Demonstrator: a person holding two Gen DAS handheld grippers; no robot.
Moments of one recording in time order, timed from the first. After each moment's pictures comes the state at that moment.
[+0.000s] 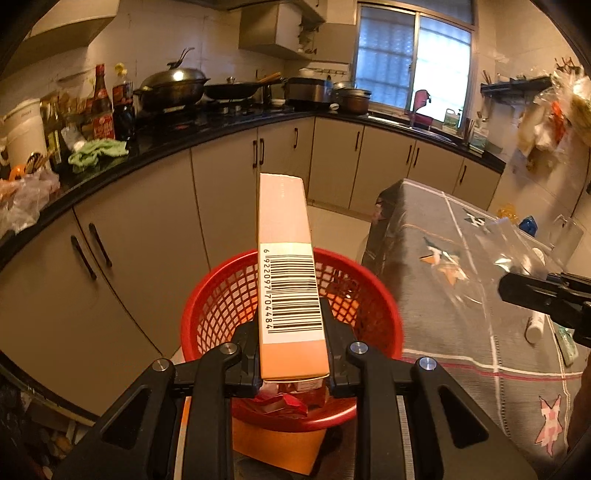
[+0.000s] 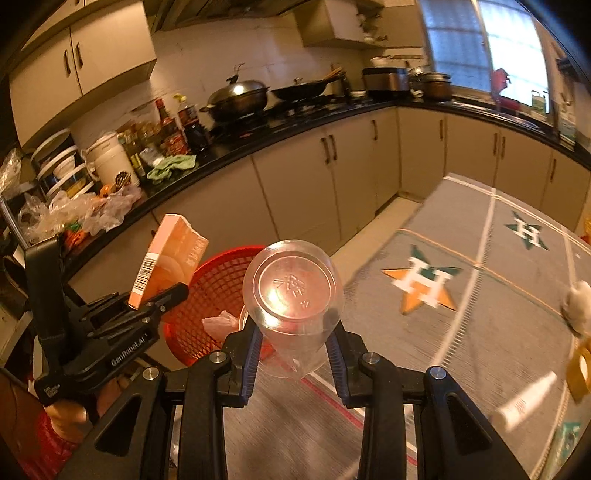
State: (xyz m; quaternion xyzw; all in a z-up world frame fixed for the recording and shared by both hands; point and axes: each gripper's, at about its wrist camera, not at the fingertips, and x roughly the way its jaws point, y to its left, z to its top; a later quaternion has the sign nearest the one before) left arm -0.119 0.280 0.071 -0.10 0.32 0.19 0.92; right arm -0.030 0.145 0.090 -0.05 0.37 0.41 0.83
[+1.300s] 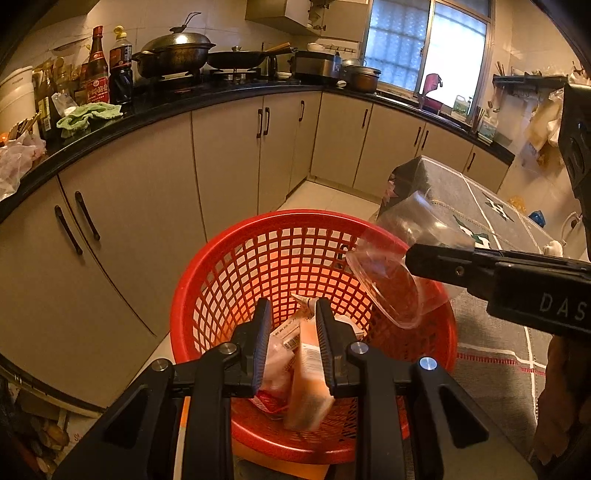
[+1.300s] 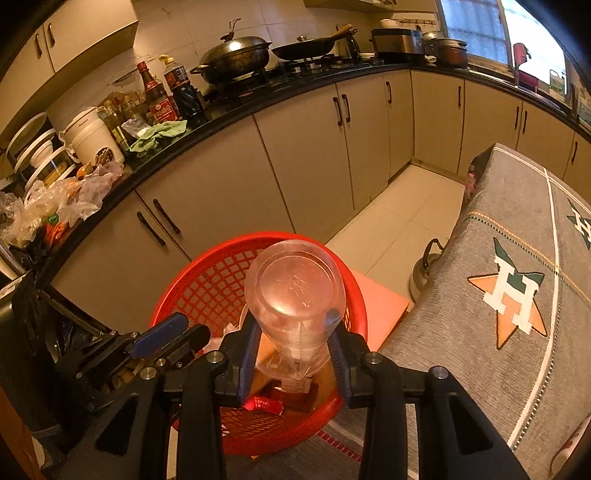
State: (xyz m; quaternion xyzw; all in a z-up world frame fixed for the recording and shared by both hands) left arm -0.097 0.315 0.026 -0.13 0.36 0.18 0.91; right arm 0.009 0.249 0.039 -0.06 0.43 0.41 0.81
